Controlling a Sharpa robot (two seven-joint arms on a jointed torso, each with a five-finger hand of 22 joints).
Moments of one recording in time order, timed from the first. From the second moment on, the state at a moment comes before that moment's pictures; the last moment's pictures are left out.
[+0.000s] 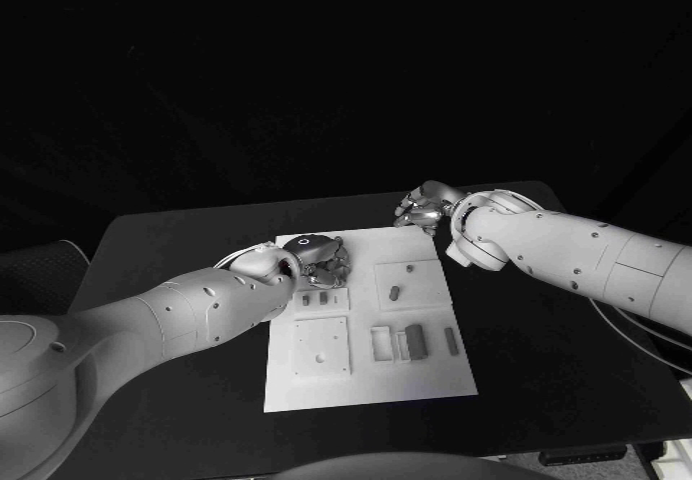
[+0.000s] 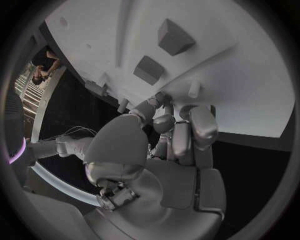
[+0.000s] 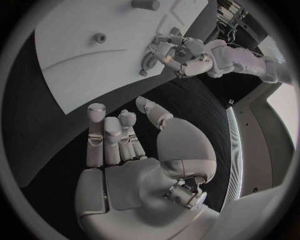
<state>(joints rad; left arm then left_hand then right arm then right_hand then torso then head) 1.14 -0.31 -0.23 0.85 -1.41 -0.32 0.17 1.10 -0.03 0.47 -0.27 0.14 0.93 0.07 0.31 0.43 1.22 -0.04 1.25 0.80 1.32 -0.14 1.51 1.02 0.04 1.40 -0.23 1.04 1.31 1.22 -0.62 -0.05 1.12 -1.05 -0.25 -0.16 0.99 -0.03 0.51 -0.29 0.35 0.76 0.17 0.25 0.50 1.04 0.07 1.22 0.86 1.14 -0.04 1.45 0.91 0.20 1.10 -0.01 0.95 1.31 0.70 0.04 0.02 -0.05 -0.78</state>
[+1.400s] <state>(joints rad) 1.14 -0.32 -0.23 0.84 -1.41 -0.31 0.17 1.11 -0.02 0.48 -0.27 0.13 0.94 0.06 0.32 0.44 1.23 -0.03 1.25 0.82 1.32 -0.13 1.50 1.04 0.04 1.40 -0.22 1.04 1.31 1.22 -0.62 -0.05 1.12 -1.05 -0.25 -0.16 0.99 -0.03 0.51 -0.28 0.35 0.76 0.17 0.25 0.50 1.04 0.07 1.22 0.86 1.14 -0.04 1.45 0.91 0.20 1.10 0.00 0.95 1.31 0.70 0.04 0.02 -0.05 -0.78</state>
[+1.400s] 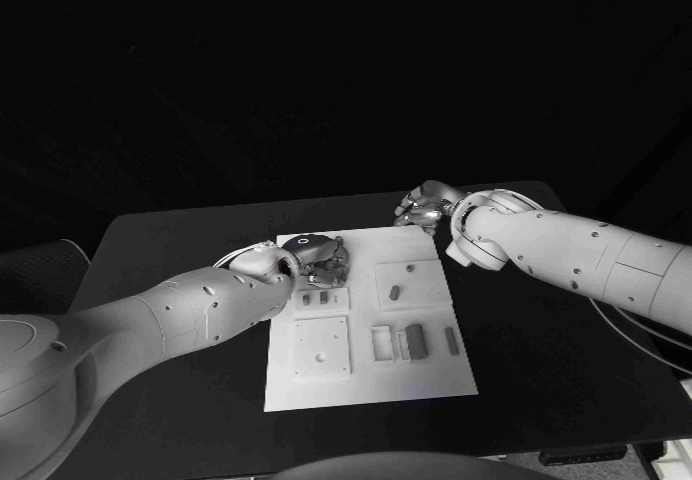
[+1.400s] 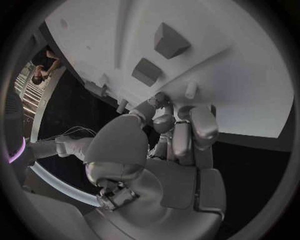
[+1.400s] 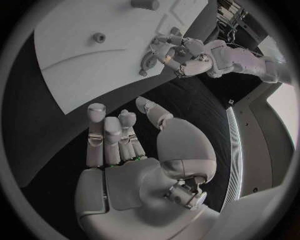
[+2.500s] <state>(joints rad) 1.14 -0.33 -0.23 0.86 -1.39 -0.33 0.18 1.13 0.01 0.55 -0.25 0.08 0.95 0.06 0.35 0.47 1.23 -0.03 1.25 0.84 1.34 -0.14 1.50 1.08 0.04 1.40 -0.21 1.04 1.31 1.22 -0.62 -0.05 1.12 -1.05 -0.25 -0.16 0.99 -0.03 0.51 -0.28 0.35 0.76 0.17 0.25 0.50 1.04 0.07 1.22 0.86 1.14 -0.04 1.45 0.91 0.20 1.10 -0.01 0.95 1.31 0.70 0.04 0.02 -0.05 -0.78</state>
